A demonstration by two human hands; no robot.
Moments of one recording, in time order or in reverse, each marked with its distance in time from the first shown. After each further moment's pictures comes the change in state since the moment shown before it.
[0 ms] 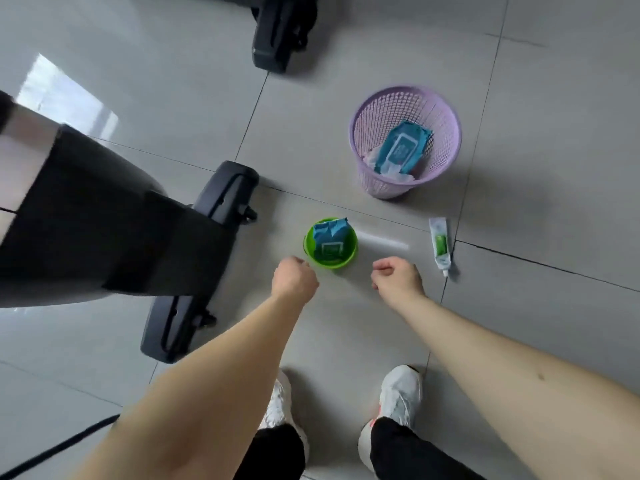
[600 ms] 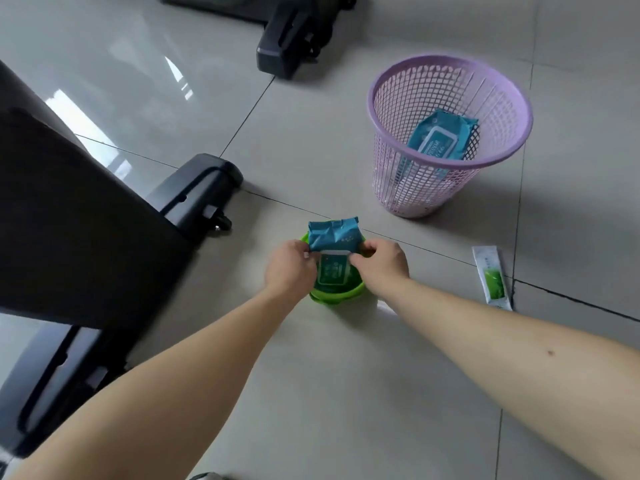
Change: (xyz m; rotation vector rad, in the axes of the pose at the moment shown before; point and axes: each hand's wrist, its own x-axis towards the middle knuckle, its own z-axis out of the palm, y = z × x) left_hand 0.222 -0.042 0.118 0.129 0.291 0.488; right_hand 0.240 0.065 0.125 -0.183 0.117 -0.398
